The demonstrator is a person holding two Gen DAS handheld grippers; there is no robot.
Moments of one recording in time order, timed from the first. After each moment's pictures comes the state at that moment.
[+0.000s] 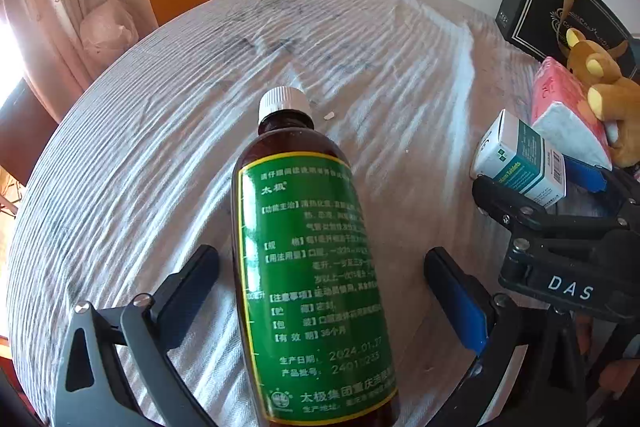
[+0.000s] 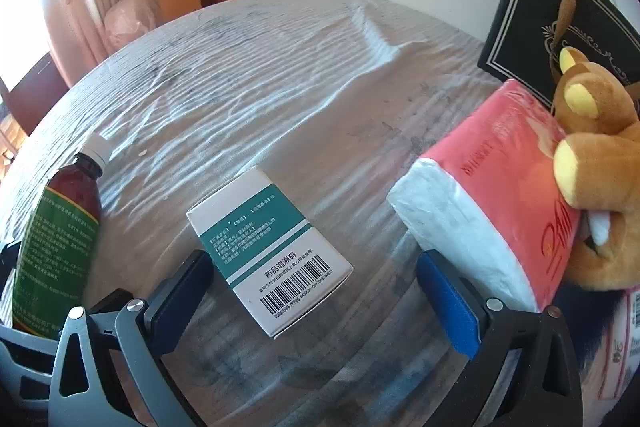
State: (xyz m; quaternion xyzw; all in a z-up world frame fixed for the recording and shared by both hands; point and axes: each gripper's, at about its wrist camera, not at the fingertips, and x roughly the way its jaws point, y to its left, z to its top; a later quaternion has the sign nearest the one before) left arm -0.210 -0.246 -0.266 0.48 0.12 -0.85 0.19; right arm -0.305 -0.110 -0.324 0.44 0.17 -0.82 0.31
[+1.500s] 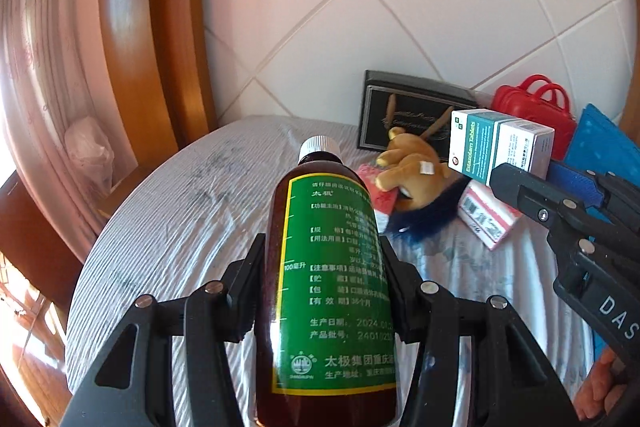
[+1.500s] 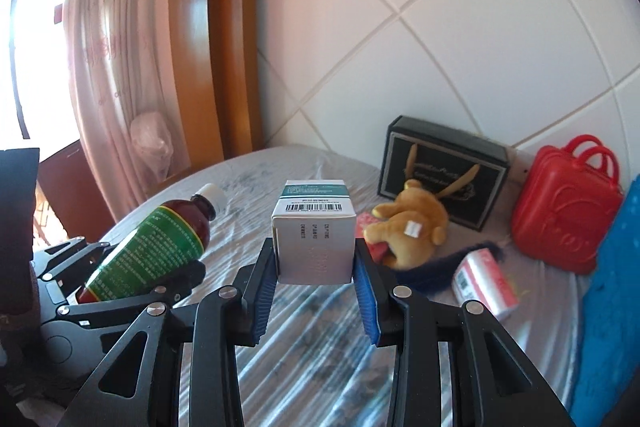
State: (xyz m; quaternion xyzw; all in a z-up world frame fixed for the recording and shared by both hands) left arm -0.078 -0.109 -0.037 0.33 0.04 -0.94 0.08; right arm -0.122 0.049 -0.059 0.26 0.09 -0.92 0.29
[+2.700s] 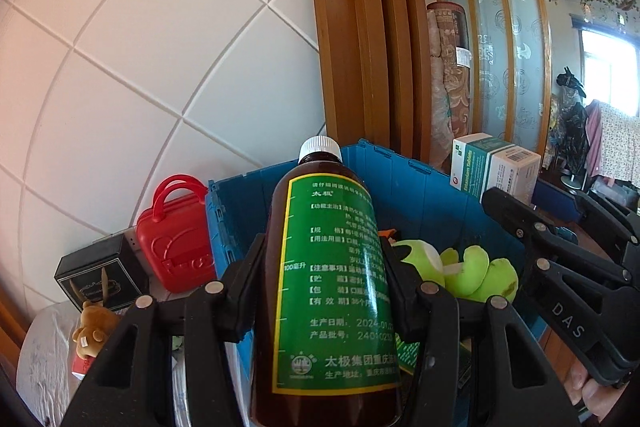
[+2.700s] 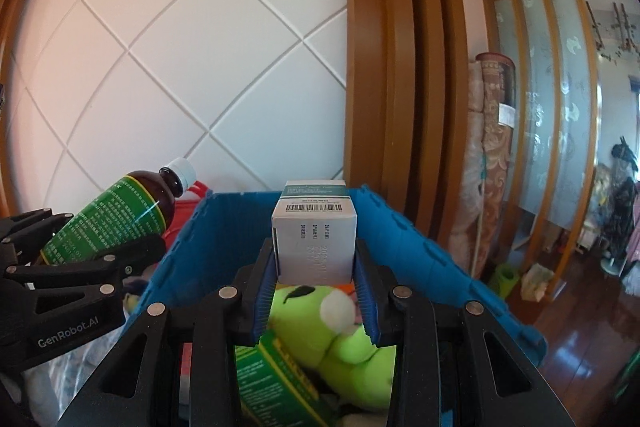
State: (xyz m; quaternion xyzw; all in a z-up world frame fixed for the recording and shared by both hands) left arm -0.028 0.451 0.136 0.20 -0.11 -0.93 -0.29; right arm 0.008 0.538 0.072 0.14 0.00 -0.98 -0.13
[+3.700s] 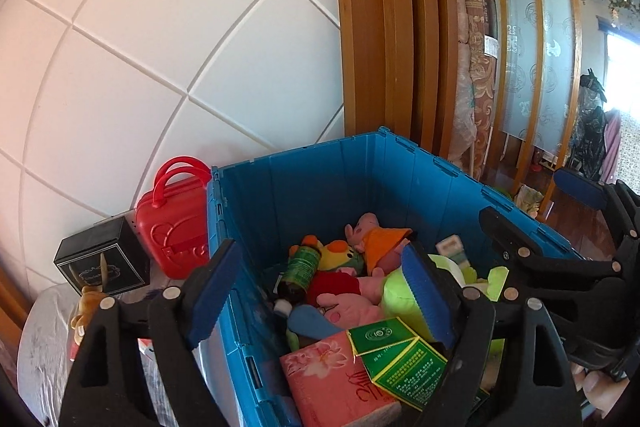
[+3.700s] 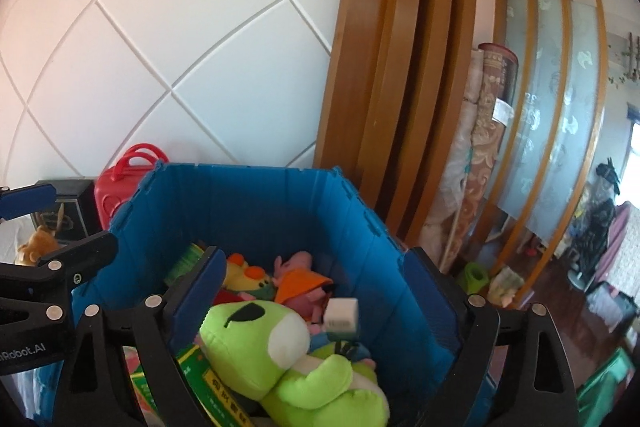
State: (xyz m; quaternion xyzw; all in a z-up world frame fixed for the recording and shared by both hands) left arm -0.079 0.454 0.130 0.25 -0.10 -0.93 -0.26; right arm -0.064 0.596 0.068 0.22 0.05 -0.96 -0.18
